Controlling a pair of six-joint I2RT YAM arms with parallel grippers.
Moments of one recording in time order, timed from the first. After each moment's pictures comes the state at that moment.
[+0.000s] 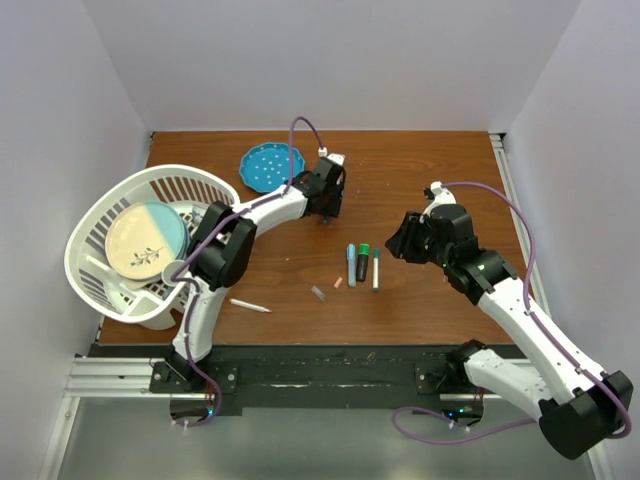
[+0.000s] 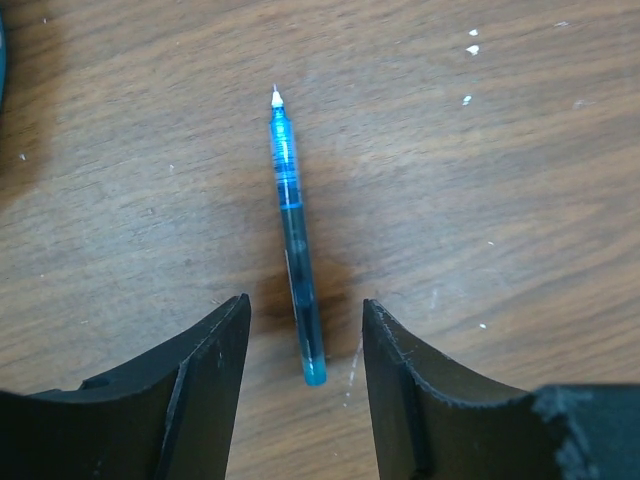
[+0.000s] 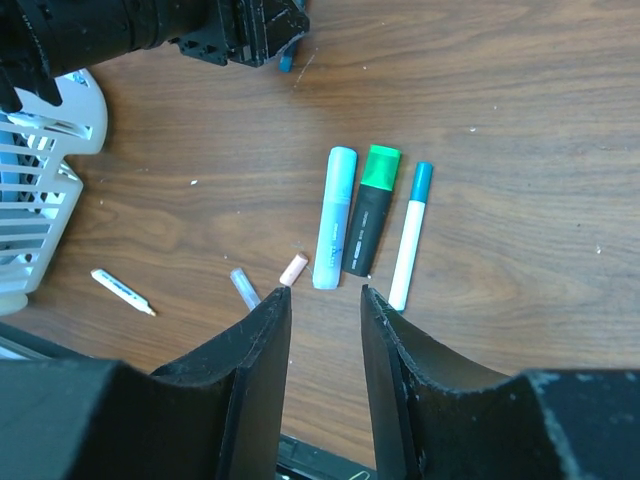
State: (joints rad) left arm -0.63 2.21 1.70 -0.35 -0.20 -0.31; right arm 0.46 0.94 0.85 -0.51 0.01 0.56
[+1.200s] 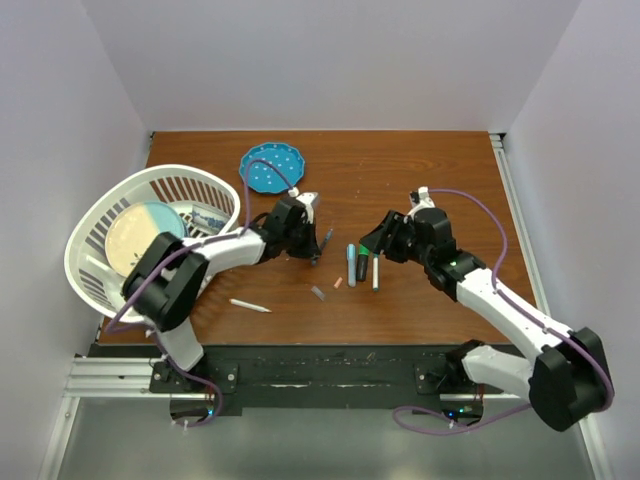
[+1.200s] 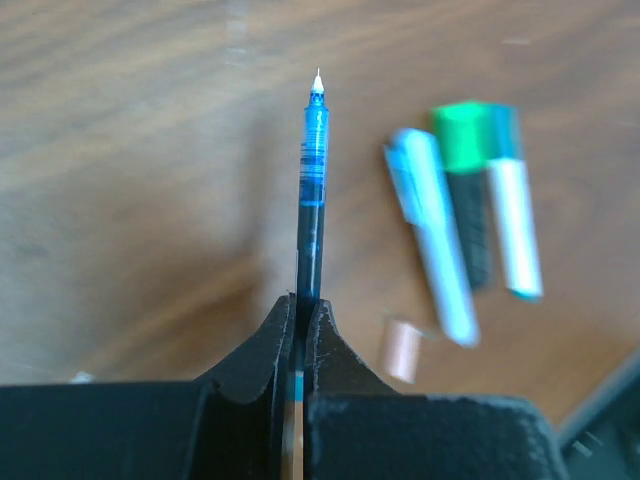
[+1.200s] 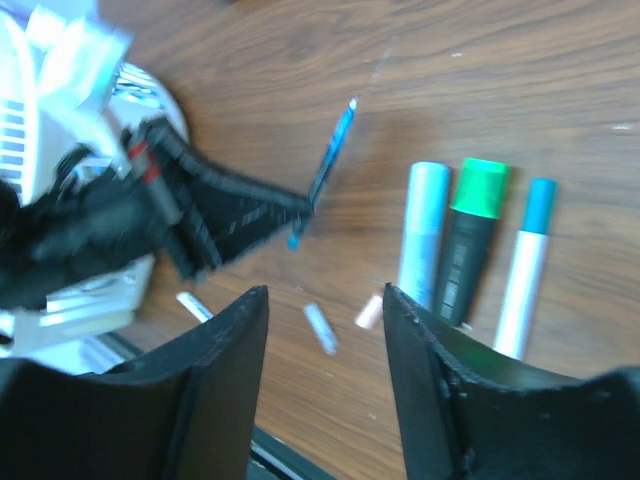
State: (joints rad) left arm -0.62 1.73 0.97 -0.04 0.15 -0.46; right arm 0.47 1.11 0.67 -0.08 -0.14 0.79
